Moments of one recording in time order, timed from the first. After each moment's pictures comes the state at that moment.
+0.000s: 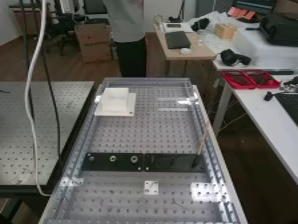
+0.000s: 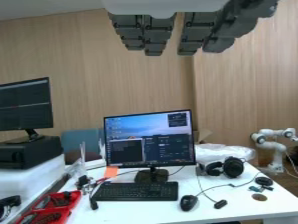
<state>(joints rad) 1.56 -1.57 -1.58 -3.12 -1.58 -0.69</state>
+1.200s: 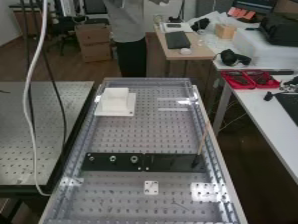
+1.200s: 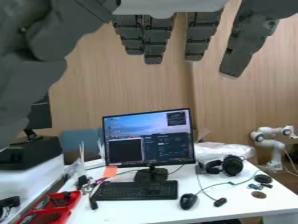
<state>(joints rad) 1.56 -1.57 -1.59 -3.11 -1.57 -0.68</state>
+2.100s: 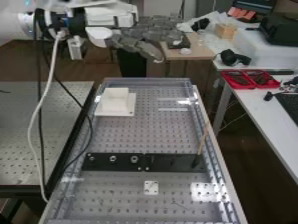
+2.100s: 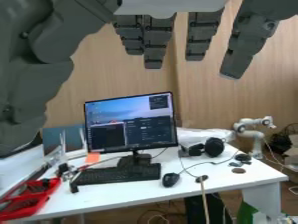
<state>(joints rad) 1.55 -1.61 -1.80 -2.88 -1.50 -0.67</state>
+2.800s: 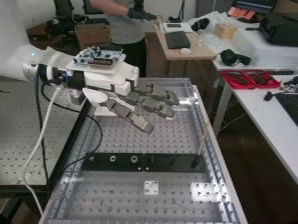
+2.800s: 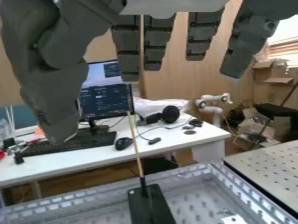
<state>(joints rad) 1.43 -1.76 -1.87 -2.77 -1.47 -0.67</state>
